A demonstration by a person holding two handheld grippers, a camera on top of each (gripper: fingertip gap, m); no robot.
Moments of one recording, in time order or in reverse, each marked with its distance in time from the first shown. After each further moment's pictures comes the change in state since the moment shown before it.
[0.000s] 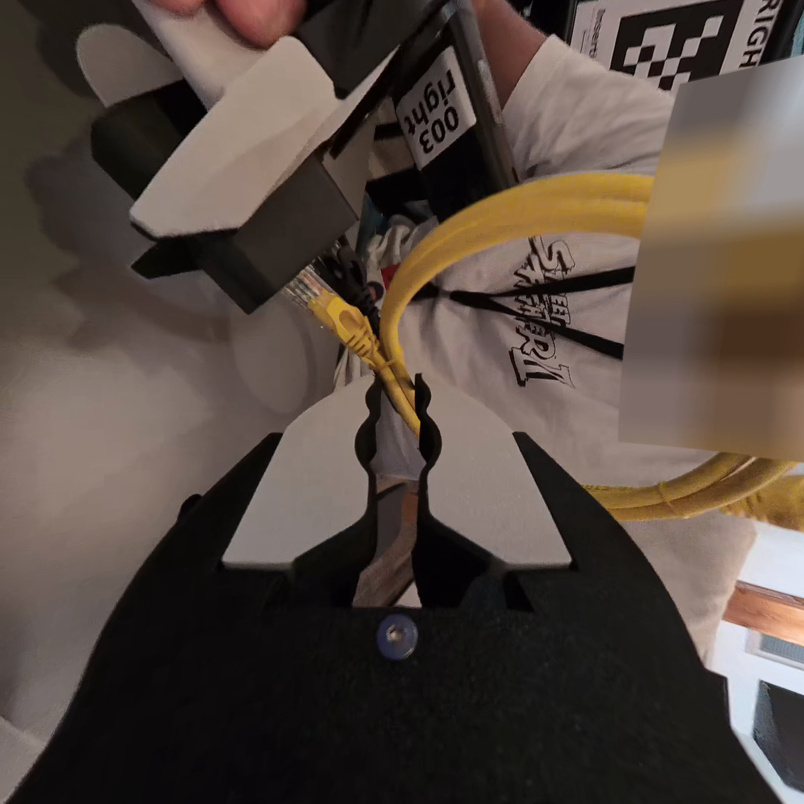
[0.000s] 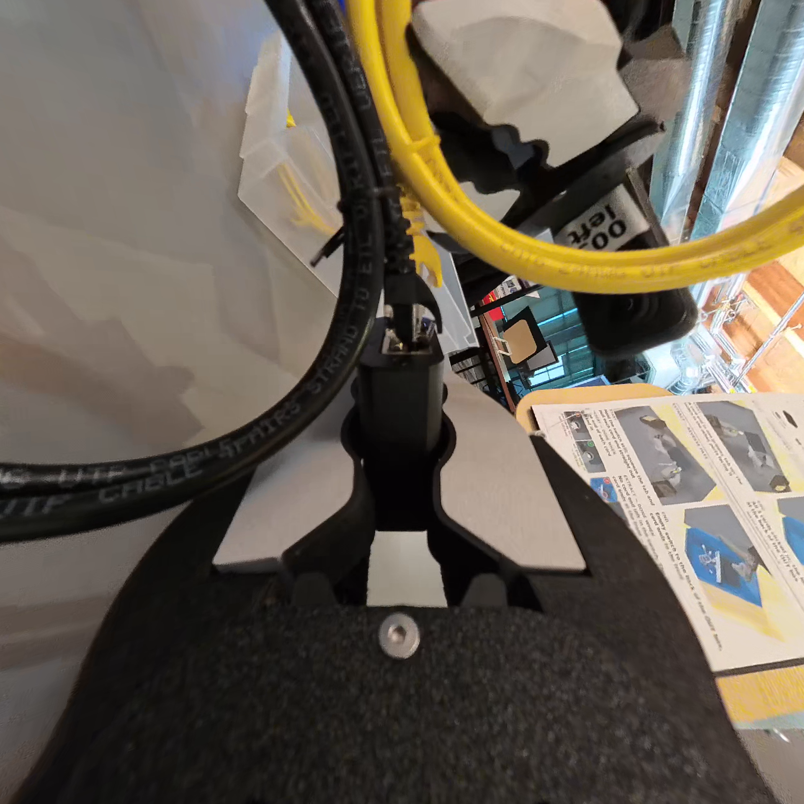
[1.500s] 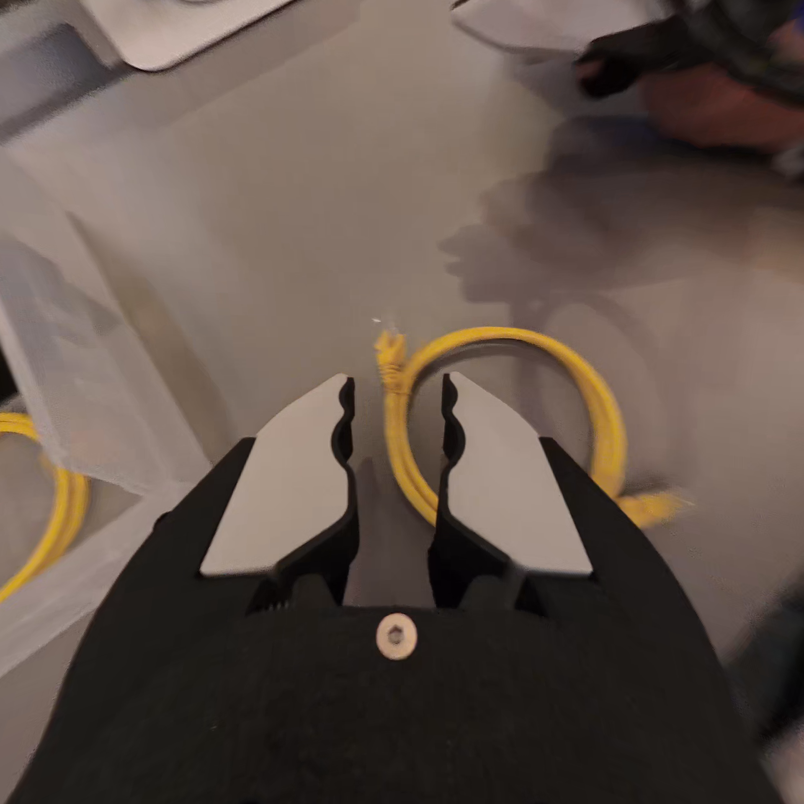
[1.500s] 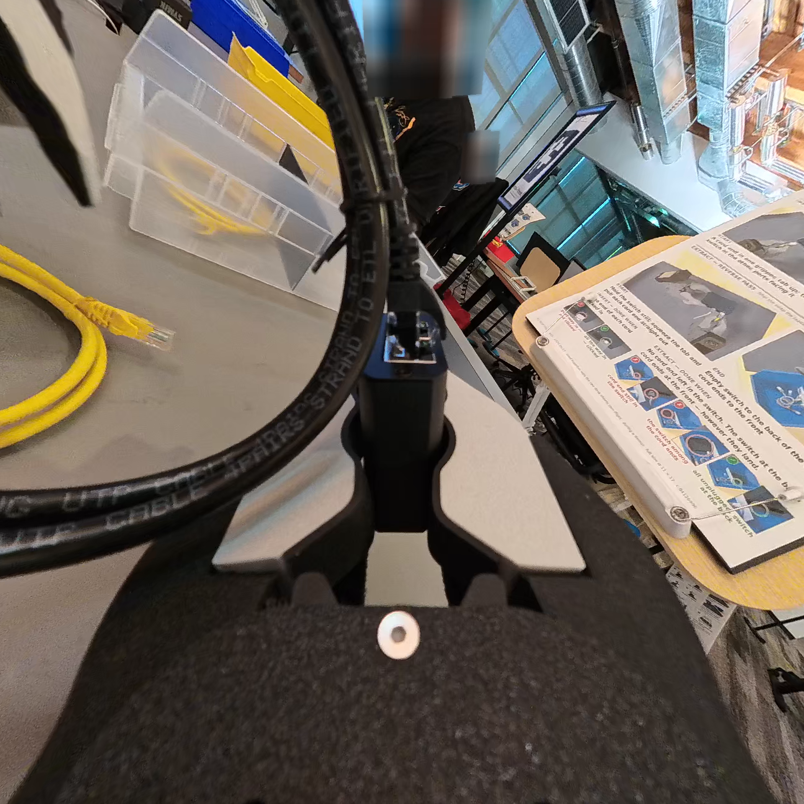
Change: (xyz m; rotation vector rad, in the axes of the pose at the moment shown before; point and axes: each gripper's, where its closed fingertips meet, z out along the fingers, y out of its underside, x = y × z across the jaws) left arm -0.099 0.036 -0.021 0.835 -1.303 0.220; right arm 0.040 0.050 -0.010 -0.032 0.071 0.397
